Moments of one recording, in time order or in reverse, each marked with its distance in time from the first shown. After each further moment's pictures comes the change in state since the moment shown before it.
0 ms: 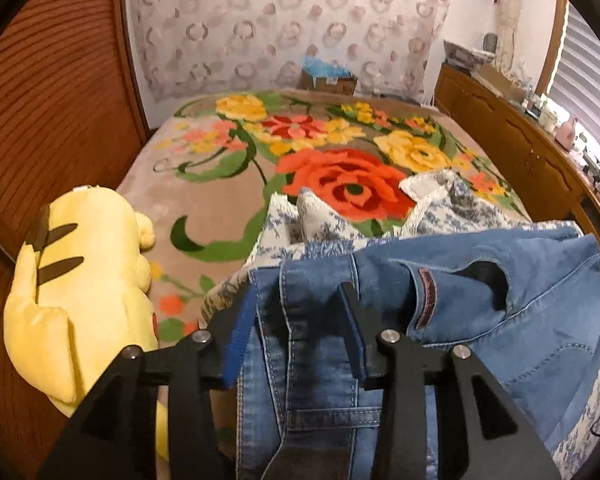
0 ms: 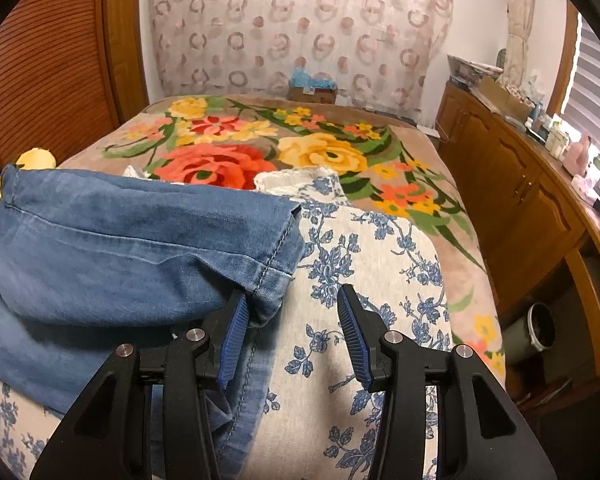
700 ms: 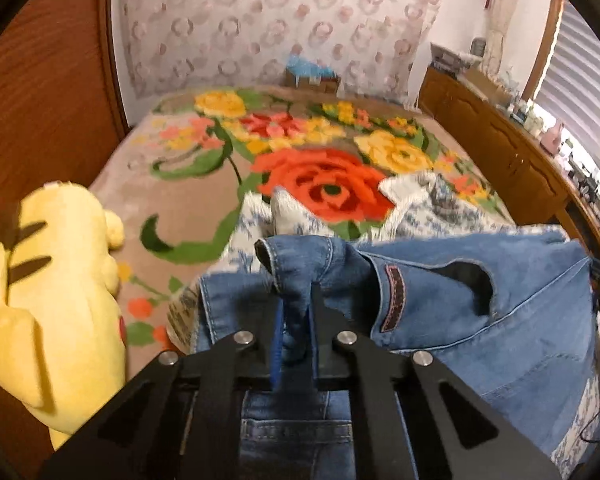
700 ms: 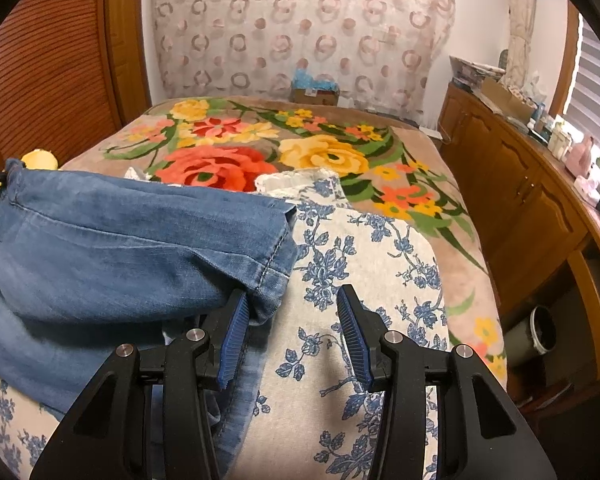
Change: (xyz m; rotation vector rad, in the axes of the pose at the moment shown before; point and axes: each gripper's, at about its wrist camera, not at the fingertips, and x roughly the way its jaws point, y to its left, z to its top) left arm -0.001 -0.016 0.006 -0.019 -0.047 -0.073; right arm 0.000 0.001 -0.001 0.003 -0.009 0.008
